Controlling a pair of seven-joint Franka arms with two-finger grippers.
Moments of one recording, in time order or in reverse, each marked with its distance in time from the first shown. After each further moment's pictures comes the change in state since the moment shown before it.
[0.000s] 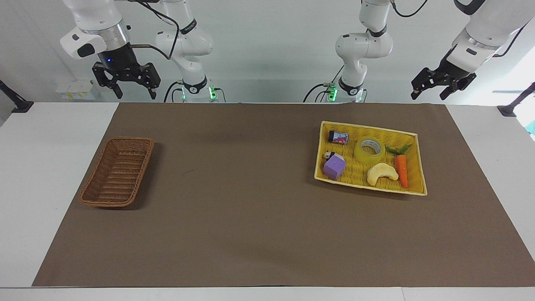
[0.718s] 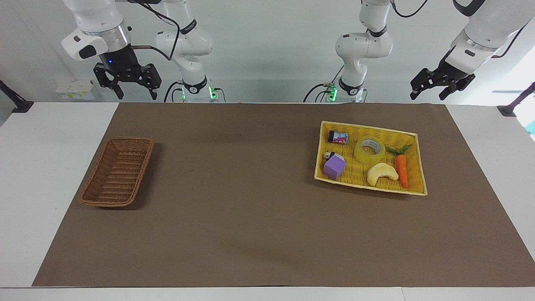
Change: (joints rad) left arm 0.000 -0.004 -0.002 -0.012 0.002 -0.003 0.006; right arm 0.002 0.000 0.000 -0.005 0.000 0.000 0.000
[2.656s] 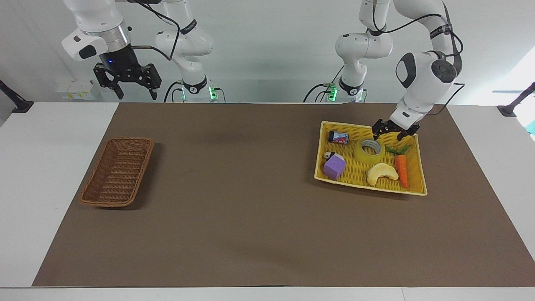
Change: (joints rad) left arm -0.029 -0.052 -0.020 -0.754 0.002 0.743 0.053; right arm 0.000 0.000 0.000 0.000 0.000 0.000 0.000
